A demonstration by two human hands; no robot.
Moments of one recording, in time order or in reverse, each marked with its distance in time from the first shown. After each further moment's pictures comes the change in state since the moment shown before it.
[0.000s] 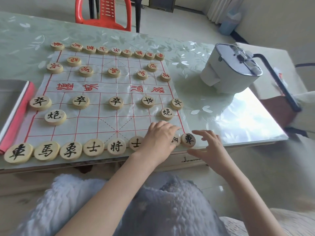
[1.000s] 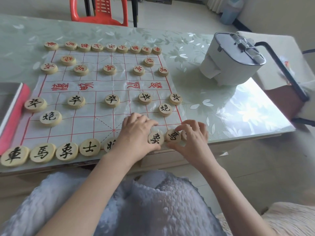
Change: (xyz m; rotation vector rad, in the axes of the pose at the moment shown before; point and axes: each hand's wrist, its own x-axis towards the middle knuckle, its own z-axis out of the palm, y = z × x) left_hand -0.019 -0.030 -0.018 0.071 -0.006 -0.148; right_hand 0.013 -0.025 0.040 -0.165 0.147 -0.131
